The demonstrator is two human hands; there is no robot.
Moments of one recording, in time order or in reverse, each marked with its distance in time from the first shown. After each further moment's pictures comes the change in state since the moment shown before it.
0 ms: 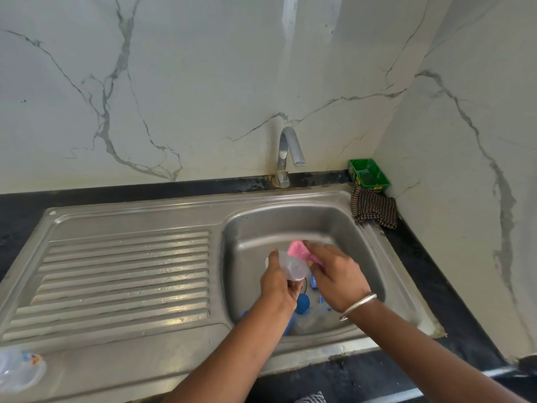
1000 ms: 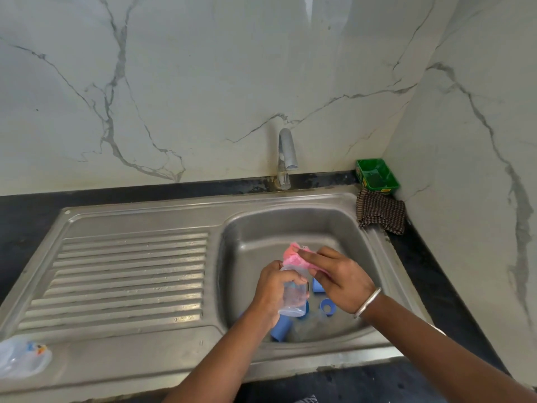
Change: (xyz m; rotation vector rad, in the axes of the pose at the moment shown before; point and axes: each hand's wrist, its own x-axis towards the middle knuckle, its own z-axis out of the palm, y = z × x) left_hand -0.019 -0.005 0.006 0.585 -0.282 0.278; right_hand 0.023 0.067 -0.009 0.094 -0.150 -0.379
